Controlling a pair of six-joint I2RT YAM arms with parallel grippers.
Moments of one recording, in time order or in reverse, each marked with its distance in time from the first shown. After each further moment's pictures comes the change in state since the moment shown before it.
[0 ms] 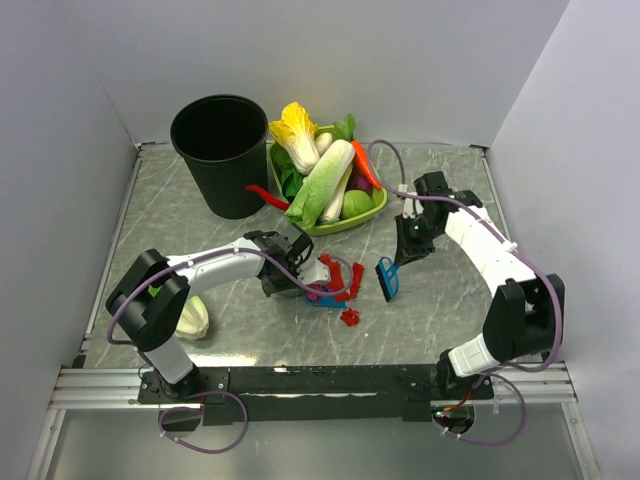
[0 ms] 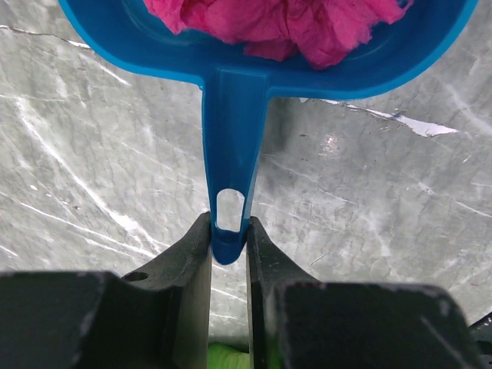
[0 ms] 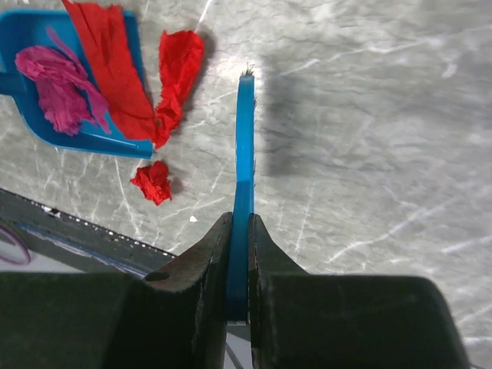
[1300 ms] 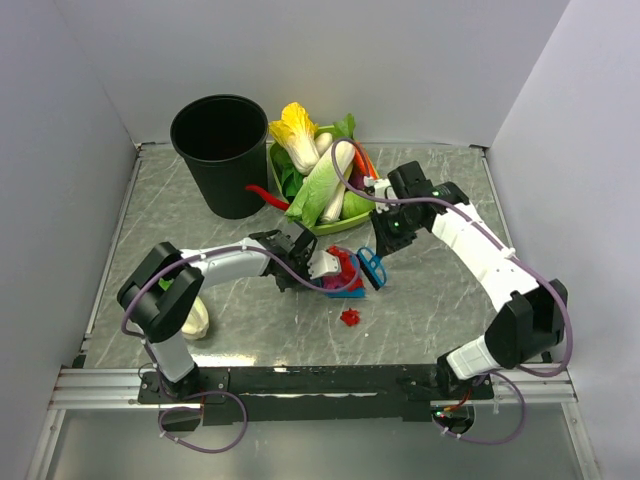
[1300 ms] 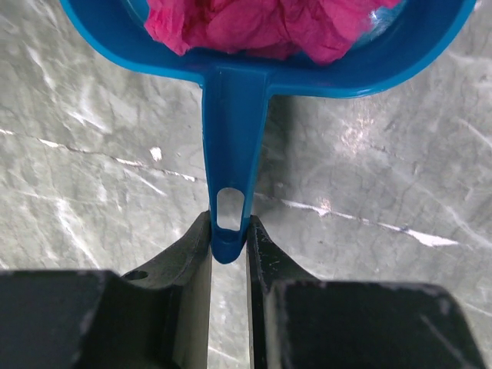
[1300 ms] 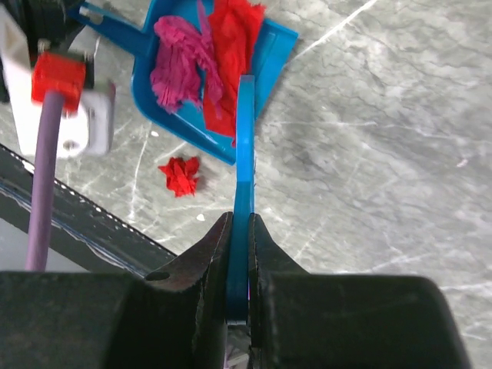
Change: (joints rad) left arm 0.015 0.076 -0.012 0.234 0.116 -0.016; right arm 0.209 0.014 0.154 -0.036 0.027 -0.138
